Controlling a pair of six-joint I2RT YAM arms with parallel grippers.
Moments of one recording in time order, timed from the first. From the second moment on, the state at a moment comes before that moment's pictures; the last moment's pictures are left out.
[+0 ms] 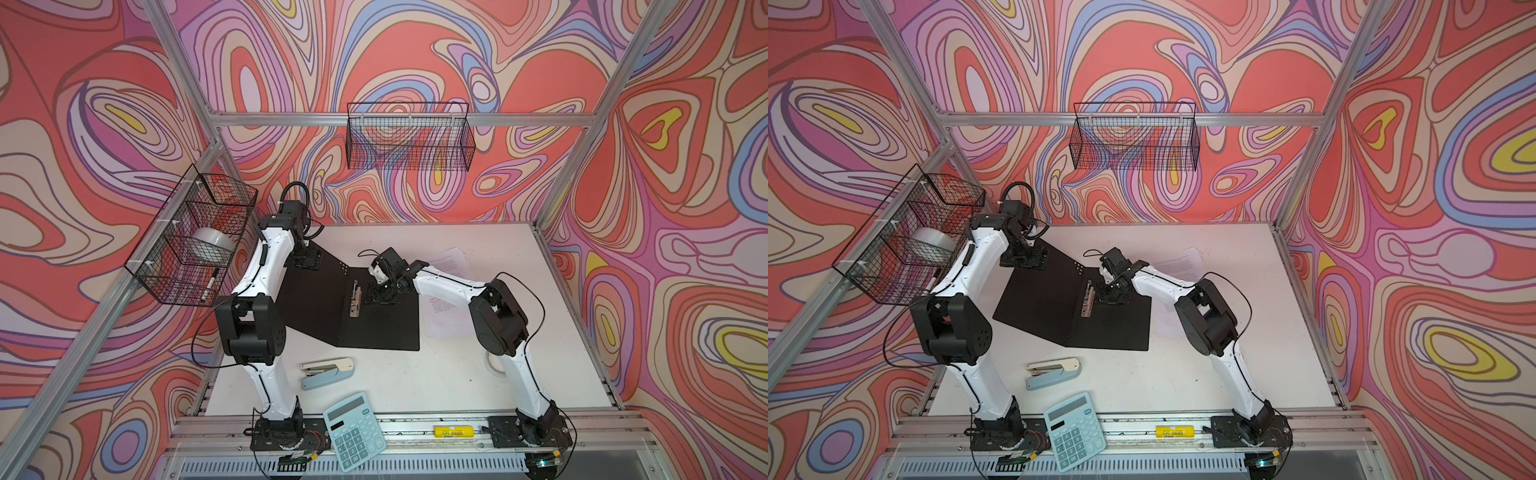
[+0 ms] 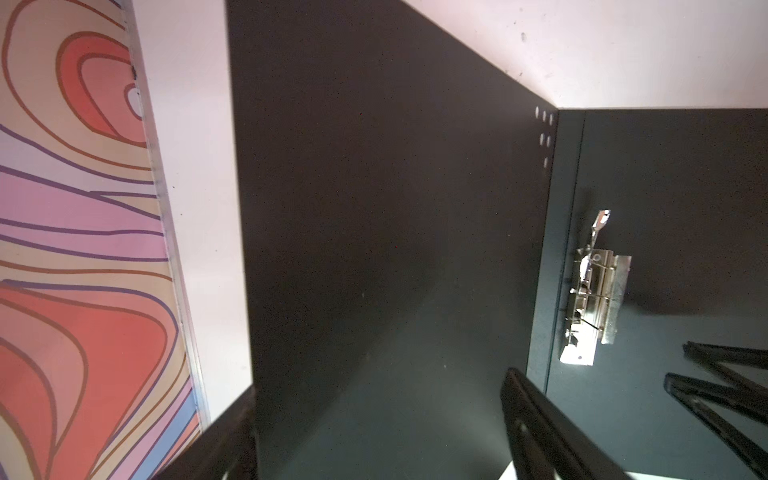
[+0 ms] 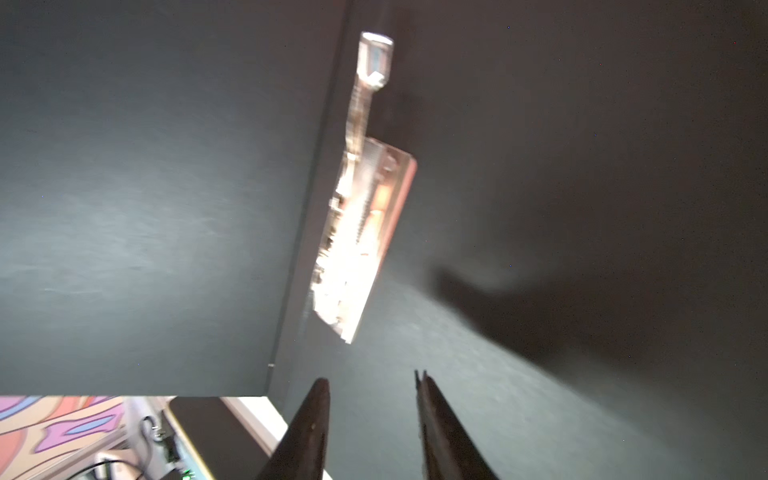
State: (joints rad) left arm -0.01 1.87 1.81 -1.19 -0.13 0.03; right arm 0.73 2.25 1.79 -0.54 -0.42 0.61
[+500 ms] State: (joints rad) left arm -0.01 1.87 1.80 -1.14 -0.18 0.05; right arm 0.73 2.41 1.97 -0.52 -0.47 0.64
